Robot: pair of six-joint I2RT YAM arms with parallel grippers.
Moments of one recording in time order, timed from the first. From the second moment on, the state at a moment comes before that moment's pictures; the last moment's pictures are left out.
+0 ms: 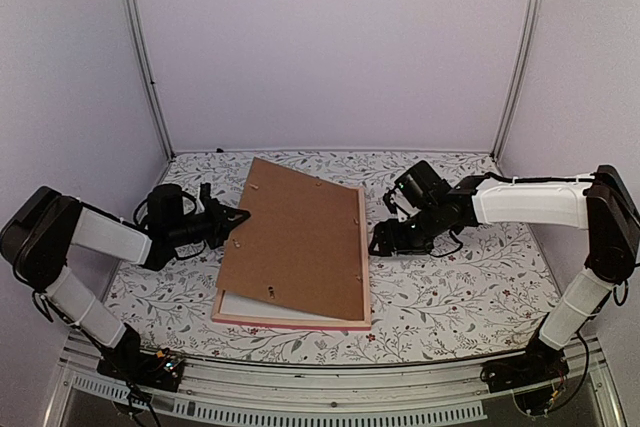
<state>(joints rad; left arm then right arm) -0.33 1.53 0.47 0.74 0.52 -1.15 0.74 1.66 1.09 -0.47 -0.14 0.54</state>
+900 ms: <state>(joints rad) -0.34 1.53 0.50 0.57 0.49 -1.02 0.74 1.67 1.08 -0.45 -0.14 0.54</state>
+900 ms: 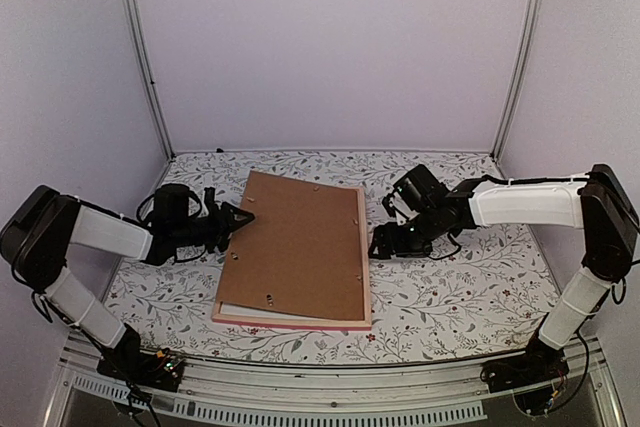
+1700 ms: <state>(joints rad) -0.43 1.57 0.75 0.12 0.32 -0.75 0.74 1.70 1.06 -0.42 -0.17 0.54</state>
